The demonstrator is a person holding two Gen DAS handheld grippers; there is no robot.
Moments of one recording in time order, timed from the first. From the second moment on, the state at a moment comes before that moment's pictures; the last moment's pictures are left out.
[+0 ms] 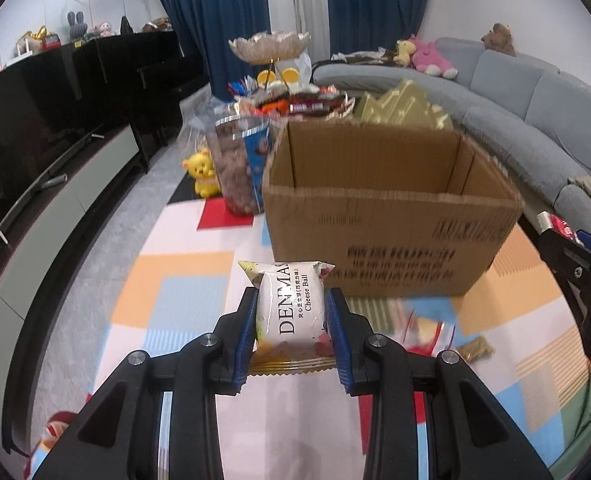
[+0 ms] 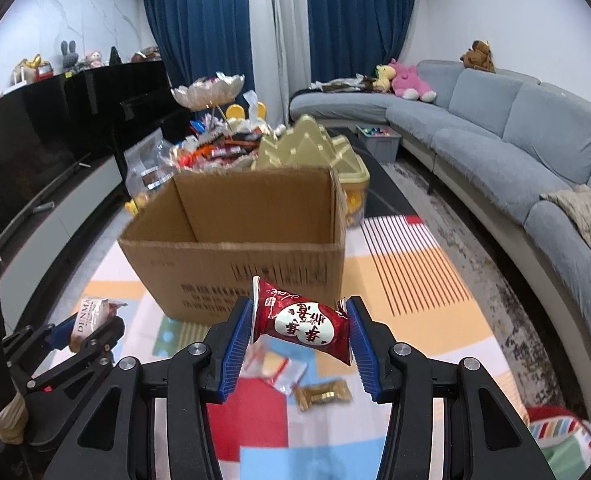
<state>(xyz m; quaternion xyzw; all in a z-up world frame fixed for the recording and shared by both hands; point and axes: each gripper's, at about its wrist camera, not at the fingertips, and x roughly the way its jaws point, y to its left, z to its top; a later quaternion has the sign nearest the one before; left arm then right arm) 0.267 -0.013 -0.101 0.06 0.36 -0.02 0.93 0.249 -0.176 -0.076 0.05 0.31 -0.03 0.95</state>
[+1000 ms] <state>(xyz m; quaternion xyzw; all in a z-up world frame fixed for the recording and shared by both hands) 0.383 -0.040 -0.047 0.06 0.33 -0.07 0.94 0.367 -0.175 -0.021 0.03 0.28 0.01 0.96</state>
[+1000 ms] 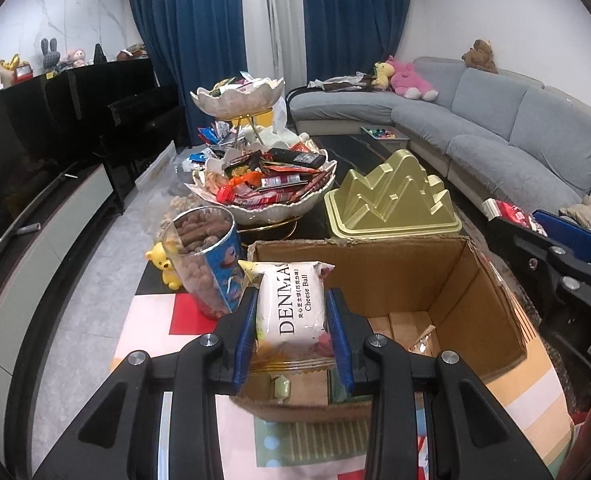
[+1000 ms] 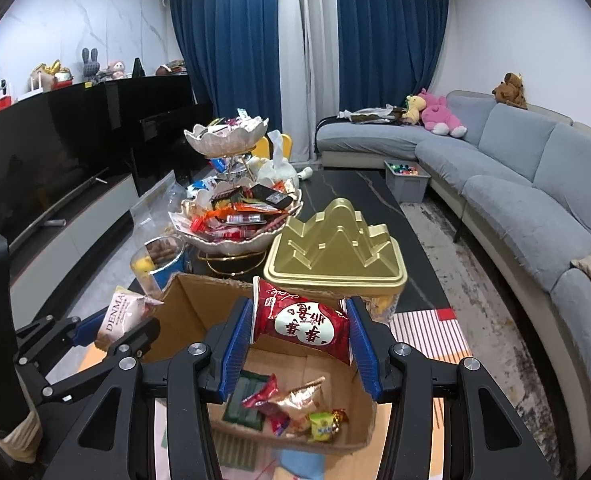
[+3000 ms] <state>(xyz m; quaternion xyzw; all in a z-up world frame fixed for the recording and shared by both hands) 0.313 -0.075 -0.035 0.10 0.30 -0.11 0.94 0.304 -0.227 -0.011 0.05 0.28 -0.03 0.96</state>
